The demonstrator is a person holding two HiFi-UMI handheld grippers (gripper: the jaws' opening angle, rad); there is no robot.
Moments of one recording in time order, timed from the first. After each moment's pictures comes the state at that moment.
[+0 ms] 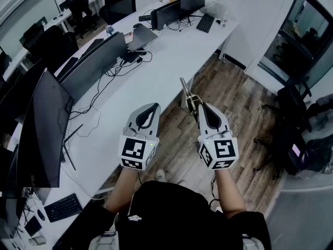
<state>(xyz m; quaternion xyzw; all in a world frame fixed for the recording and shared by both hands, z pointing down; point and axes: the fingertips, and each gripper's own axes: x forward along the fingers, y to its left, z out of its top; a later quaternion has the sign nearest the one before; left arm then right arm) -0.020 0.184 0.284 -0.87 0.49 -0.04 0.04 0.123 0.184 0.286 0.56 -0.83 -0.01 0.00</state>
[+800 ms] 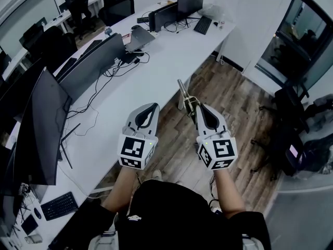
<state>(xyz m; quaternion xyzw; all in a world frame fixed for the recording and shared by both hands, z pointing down) 0.000 0.198 0.283 -0.87 0.49 -0.04 0.04 0.139 0.201 0.285 0.54 -0.84 0.00 0.00</state>
